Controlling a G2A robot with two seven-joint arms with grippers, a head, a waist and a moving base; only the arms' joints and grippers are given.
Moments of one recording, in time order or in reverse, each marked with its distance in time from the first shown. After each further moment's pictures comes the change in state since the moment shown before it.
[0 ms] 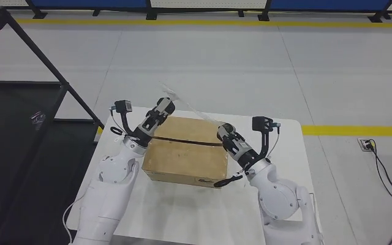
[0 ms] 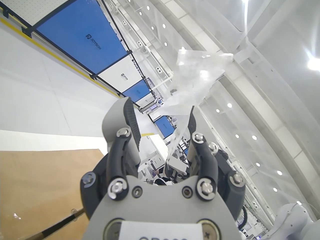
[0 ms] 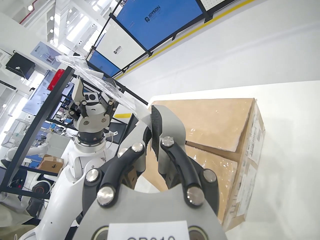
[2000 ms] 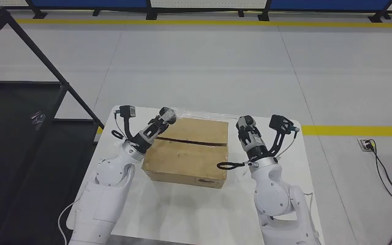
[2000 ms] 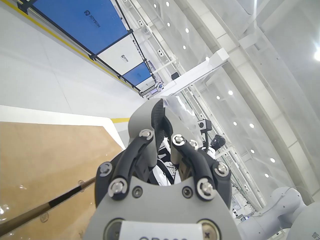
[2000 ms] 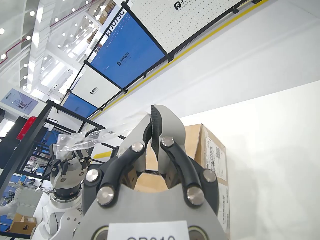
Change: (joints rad) left arm 0.027 0.038 -0.001 0.000 -0.045 0.006 -0.148; right arm 0.007 0.048 -0.053 0.033 -0.044 0.226 -0.333
